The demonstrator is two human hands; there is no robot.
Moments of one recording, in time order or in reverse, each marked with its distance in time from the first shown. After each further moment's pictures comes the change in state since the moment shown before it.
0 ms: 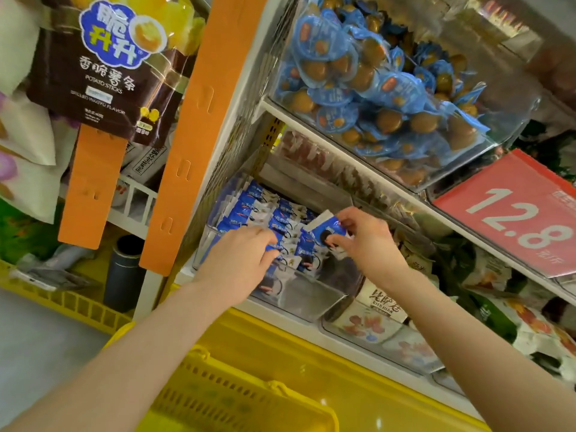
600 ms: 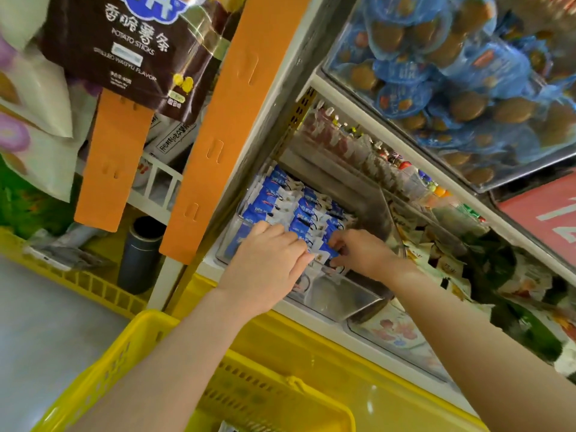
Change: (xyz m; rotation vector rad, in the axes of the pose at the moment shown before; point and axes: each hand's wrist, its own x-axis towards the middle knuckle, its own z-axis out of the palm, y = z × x) left_hand -0.004 -0.018 0.020 0.127 0.038 0.164; right_hand 0.048 0.018 0.067 -0.412 -0.472 -0.079
